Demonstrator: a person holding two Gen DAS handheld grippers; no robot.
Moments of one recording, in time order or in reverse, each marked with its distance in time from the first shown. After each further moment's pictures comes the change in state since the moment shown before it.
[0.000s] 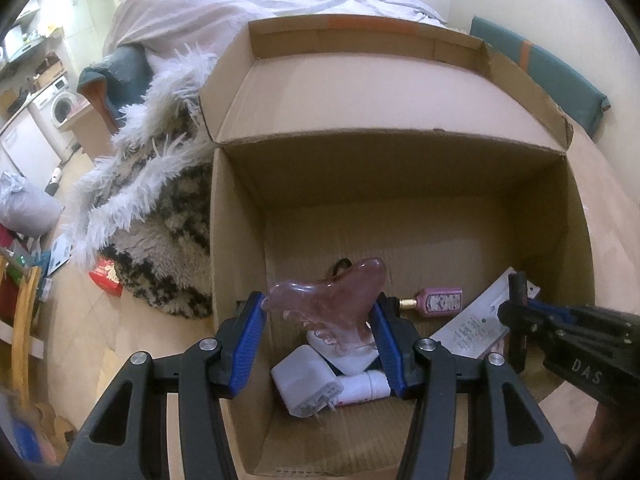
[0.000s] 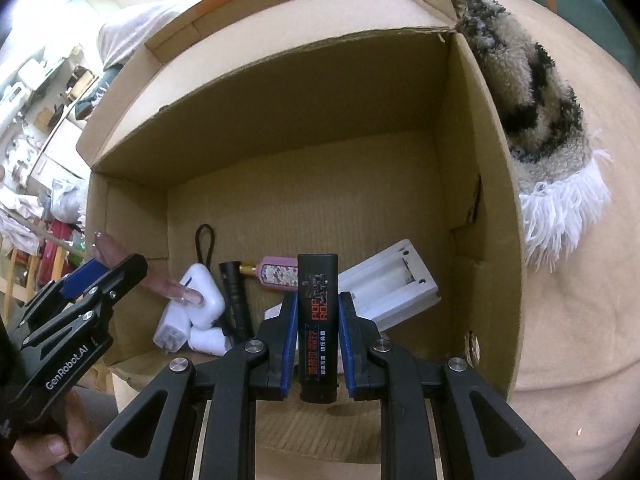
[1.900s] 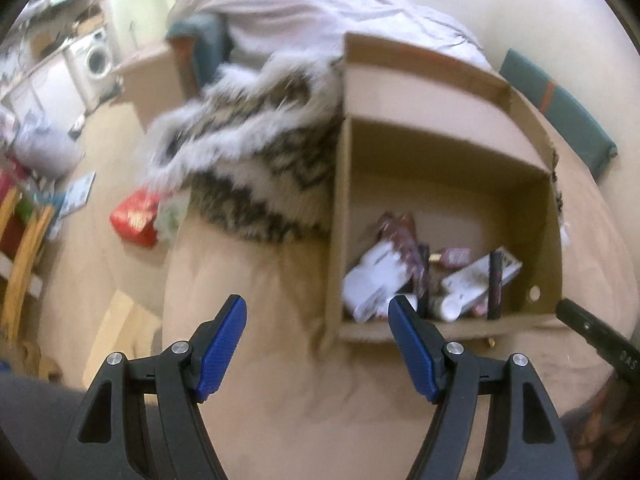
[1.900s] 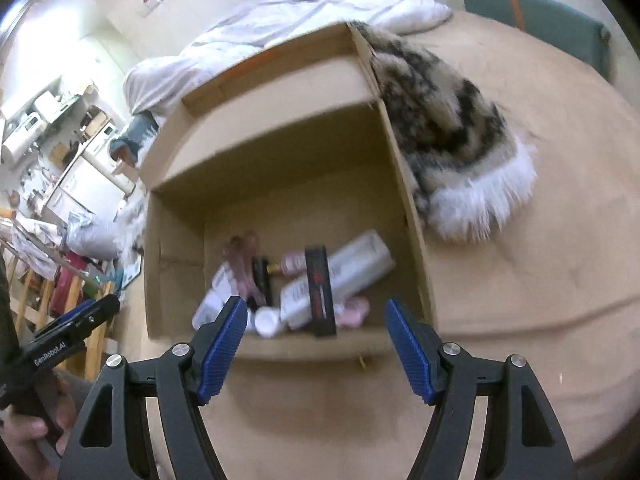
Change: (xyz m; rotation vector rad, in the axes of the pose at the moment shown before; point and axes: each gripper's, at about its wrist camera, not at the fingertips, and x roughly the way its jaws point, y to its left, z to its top) left arm -0.086 0.069 -0.060 -0.197 0.037 -0.002; right arm -0.088 -0.017 -0.063 0.056 -0.156 0.036
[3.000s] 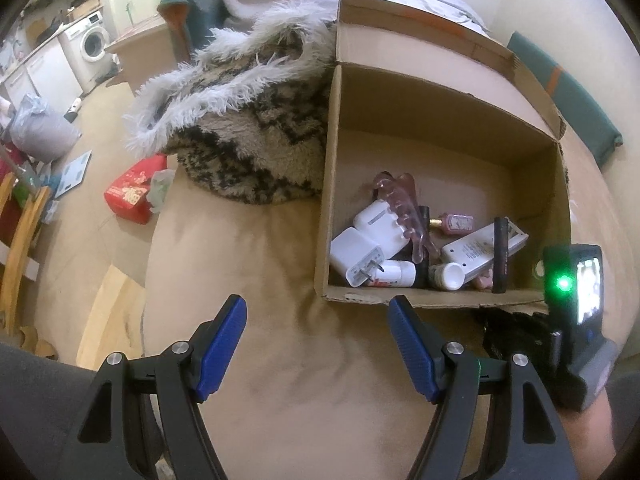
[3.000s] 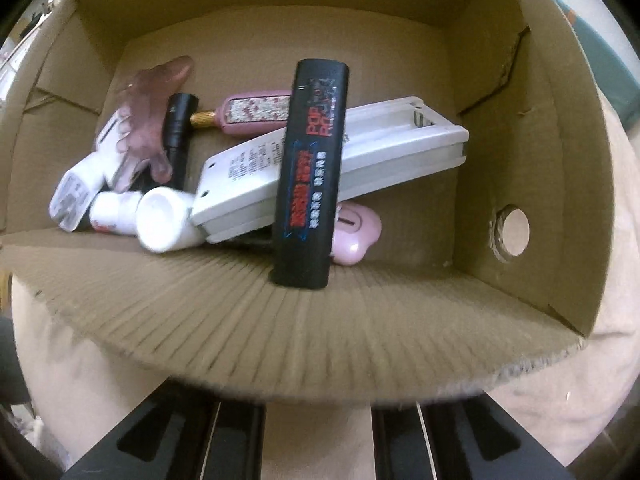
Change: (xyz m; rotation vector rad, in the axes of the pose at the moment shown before) left arm 0.019 -0.015 -0.016 0.003 0.076 -0.001; right arm 0.130 0.029 -0.034 -0.250 0.308 -0.285
